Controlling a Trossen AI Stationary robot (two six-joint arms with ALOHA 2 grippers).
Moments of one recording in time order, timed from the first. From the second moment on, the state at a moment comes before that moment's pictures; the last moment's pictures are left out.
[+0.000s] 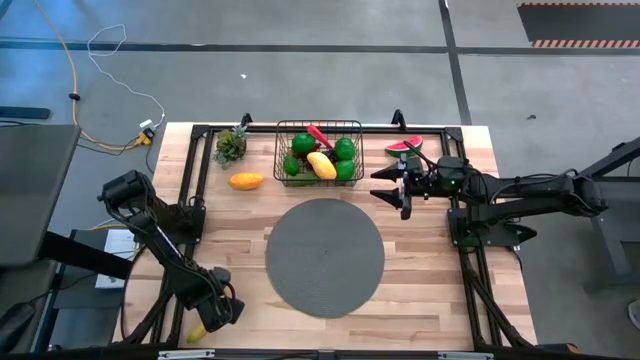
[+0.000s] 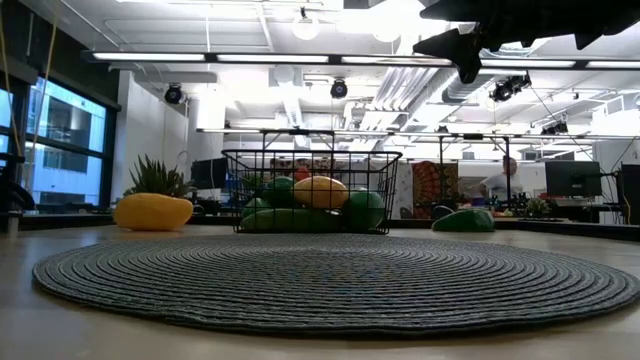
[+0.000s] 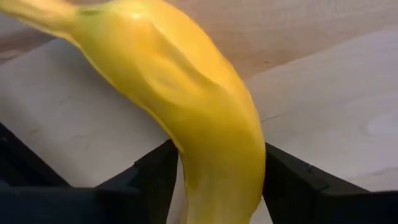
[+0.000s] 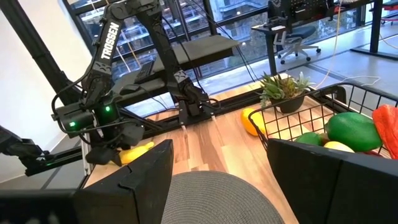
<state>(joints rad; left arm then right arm) -0.85 1.63 0.81 -0.60 0.15 -2.17 -0.14 0.85 0.51 0.27 -0.07 0.27</state>
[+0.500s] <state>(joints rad) -0.63 1.34 0.81 -0.67 -0.12 -1.72 -0.14 0.85 0.51 0.27 -0.07 0.27</state>
